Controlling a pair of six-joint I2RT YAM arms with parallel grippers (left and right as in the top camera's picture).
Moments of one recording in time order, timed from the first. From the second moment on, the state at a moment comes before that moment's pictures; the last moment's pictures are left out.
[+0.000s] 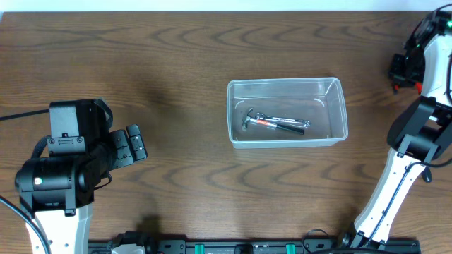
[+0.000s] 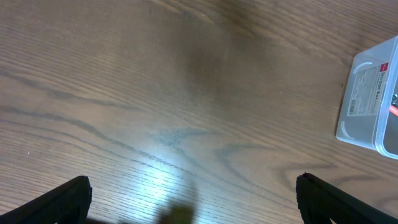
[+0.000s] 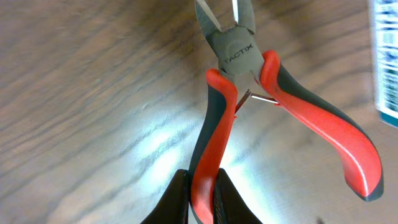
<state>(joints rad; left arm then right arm) 0.04 1.04 1.32 -1.36 -0.04 -0.24 -0.39 2.56 2.49 -1.42 0.04 0.05</state>
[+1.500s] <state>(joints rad) 0.04 1.04 1.32 -1.36 -0.04 -0.25 0.44 1.89 1.97 -1.52 -0.07 -0.29</state>
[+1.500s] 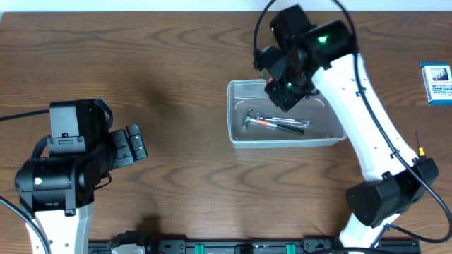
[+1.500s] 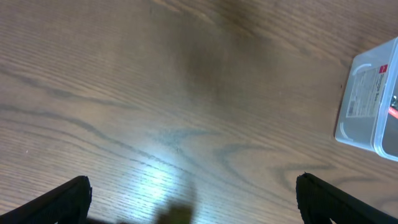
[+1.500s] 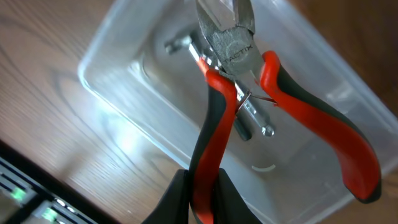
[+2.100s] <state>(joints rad) 0.04 1.04 1.32 -1.36 -0.04 -0.25 0.44 1.89 1.51 -1.23 -0.07 -0.41</state>
